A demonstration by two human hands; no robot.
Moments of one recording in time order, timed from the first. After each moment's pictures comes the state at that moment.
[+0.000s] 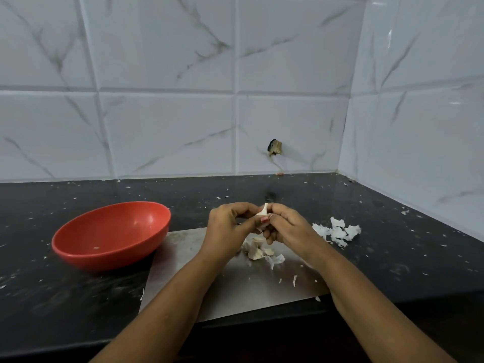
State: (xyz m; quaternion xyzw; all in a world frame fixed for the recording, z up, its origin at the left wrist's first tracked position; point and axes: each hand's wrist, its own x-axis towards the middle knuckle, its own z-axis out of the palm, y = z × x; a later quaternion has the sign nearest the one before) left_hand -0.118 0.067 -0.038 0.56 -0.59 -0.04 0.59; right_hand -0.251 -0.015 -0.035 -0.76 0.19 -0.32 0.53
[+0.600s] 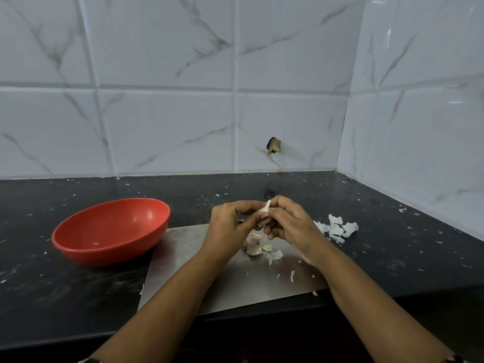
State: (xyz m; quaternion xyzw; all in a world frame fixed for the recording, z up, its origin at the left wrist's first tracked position) left_hand -0.125 0.070 -0.038 0.54 -0.61 -0.02 0.58; right_hand -0.256 -0.009 -0.029 -0.71 0.18 -0.35 0.58
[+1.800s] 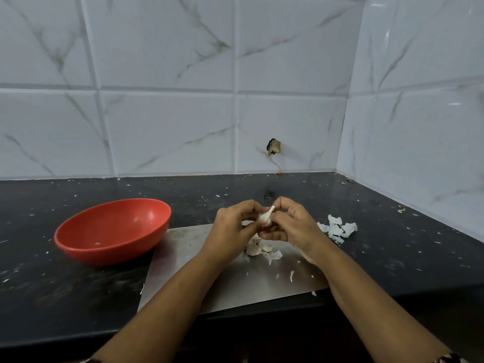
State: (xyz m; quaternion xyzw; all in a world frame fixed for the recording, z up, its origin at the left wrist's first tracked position) left_hand -0.120 0.064 -0.045 0.54 -0.65 0.00 0.54; right_hand -0.260 -0.009 -0.027 -0.69 0.21 -0.34 0.60
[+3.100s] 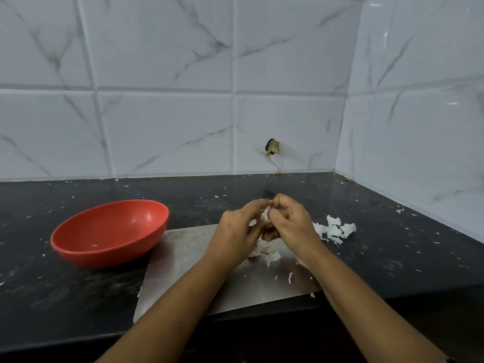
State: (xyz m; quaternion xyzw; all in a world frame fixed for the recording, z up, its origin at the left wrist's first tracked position) left_hand -0.131 0.067 -0.046 0.53 -0.67 0.08 0.51; right_hand -0.253 -0.006 -0.034 -0.73 0.23 -0.43 0.48
